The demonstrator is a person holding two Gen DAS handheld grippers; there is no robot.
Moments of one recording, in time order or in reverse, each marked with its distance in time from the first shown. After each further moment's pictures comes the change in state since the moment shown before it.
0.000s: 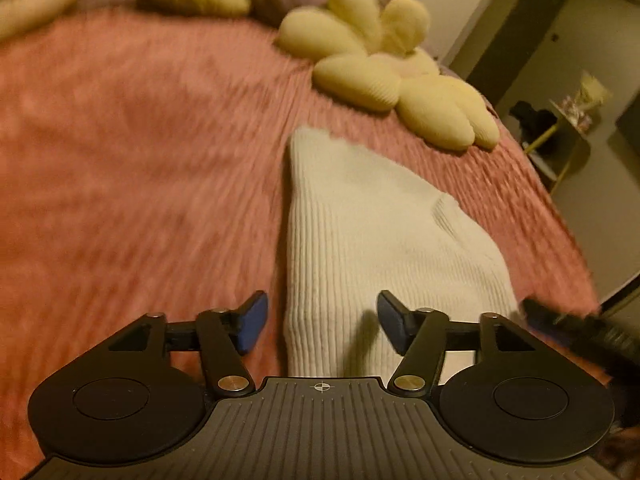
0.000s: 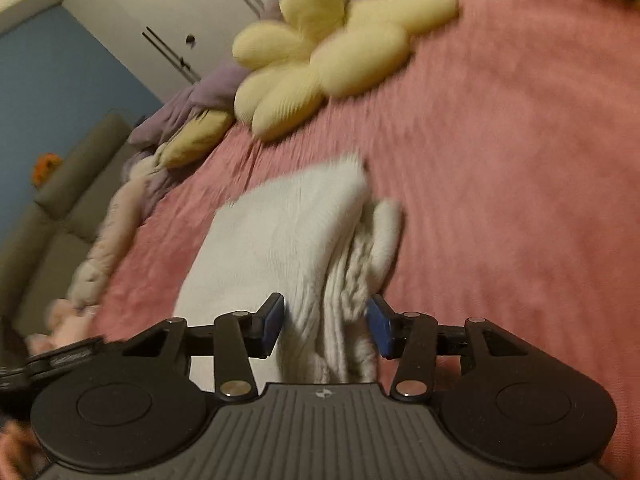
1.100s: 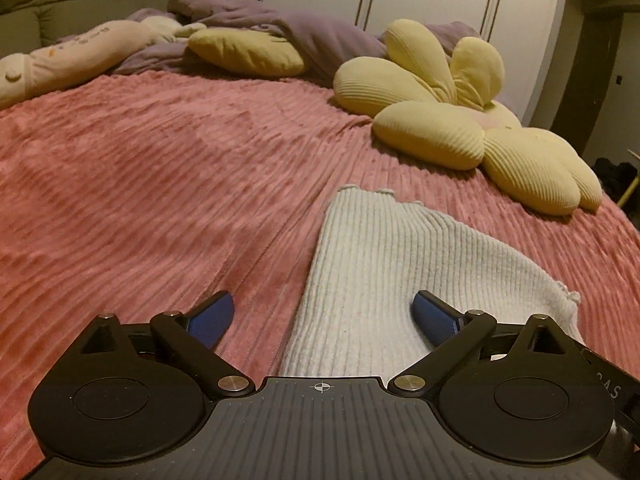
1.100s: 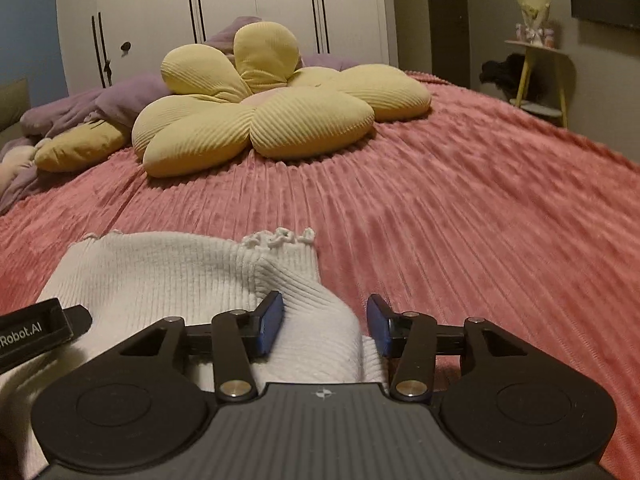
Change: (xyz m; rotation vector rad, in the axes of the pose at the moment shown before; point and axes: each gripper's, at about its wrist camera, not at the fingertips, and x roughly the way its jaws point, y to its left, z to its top) left arm 0.125 -0.016 0.021 -0.061 -0.247 0.267; right arm 0.126 0.029 0.012 -0.219 -0.244 -0.441
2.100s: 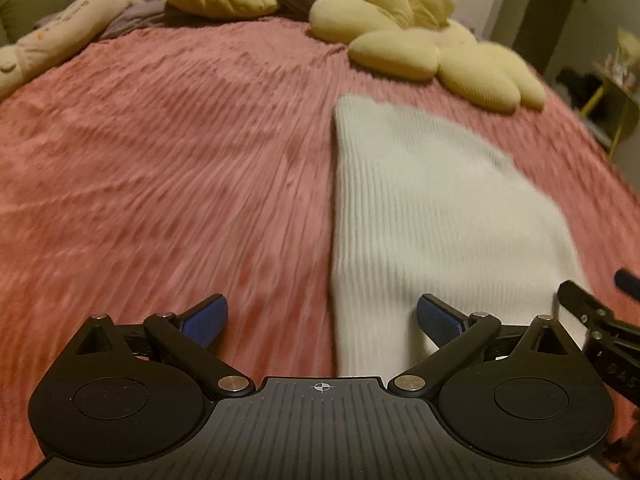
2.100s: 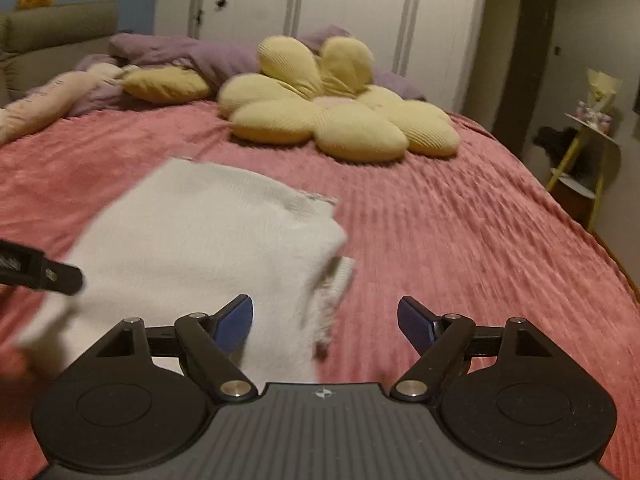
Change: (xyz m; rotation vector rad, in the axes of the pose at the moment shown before) left arm -0.121 0.046 -0.024 0.163 0.278 -0.065; right arm -0.145 -0.007 -0.033 -0.352 0.003 0.084
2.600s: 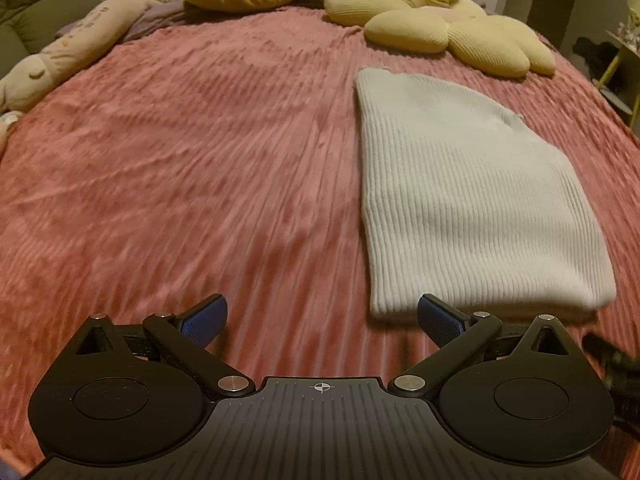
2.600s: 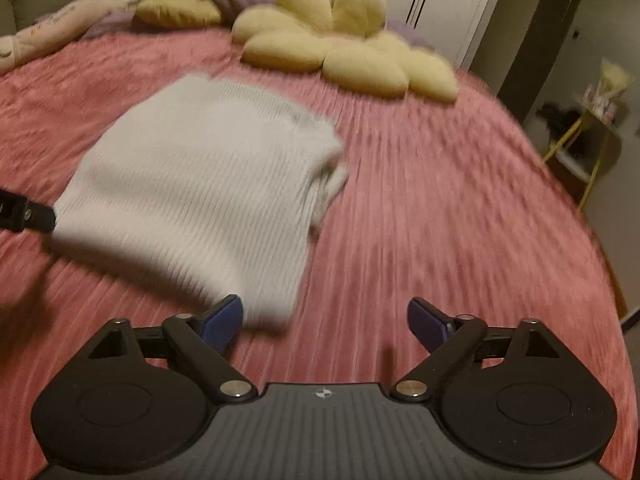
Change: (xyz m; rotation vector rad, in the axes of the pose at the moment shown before) left arm -0.035 -0.001 -0.027 0.042 0.043 0.106; right arm -0.037 0.005 -0.028 -0.090 0.248 -0.047
